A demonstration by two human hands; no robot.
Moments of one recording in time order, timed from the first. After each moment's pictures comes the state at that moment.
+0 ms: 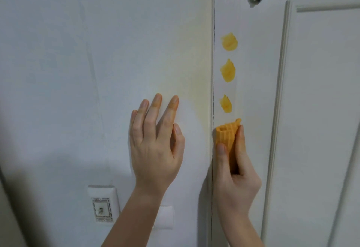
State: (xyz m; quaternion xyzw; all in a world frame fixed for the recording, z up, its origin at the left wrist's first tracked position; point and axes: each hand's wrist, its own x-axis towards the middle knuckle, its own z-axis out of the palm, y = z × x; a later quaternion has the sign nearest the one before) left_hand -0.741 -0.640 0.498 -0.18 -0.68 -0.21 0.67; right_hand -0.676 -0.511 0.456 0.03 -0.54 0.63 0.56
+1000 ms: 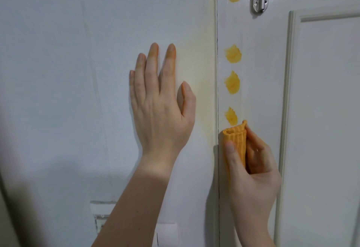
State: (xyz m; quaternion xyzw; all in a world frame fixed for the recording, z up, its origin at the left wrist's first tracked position) left_hand -0.736 -0.625 0.599 -0.14 -0.71 -0.21 0.66; right_hand -0.667 -0.508 0.501 0.06 -0.42 0.75 0.51
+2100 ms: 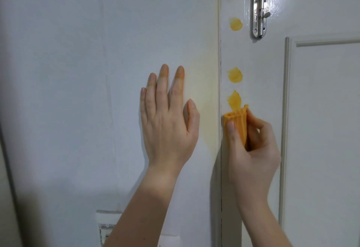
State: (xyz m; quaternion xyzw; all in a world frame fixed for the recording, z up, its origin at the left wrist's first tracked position) left_hand -0.735 -0.628 0.599 -0.15 -0.71 -0.20 0.66; right_hand -0.674 -0.503 0.555 0.07 -0.50 0.66 0.56
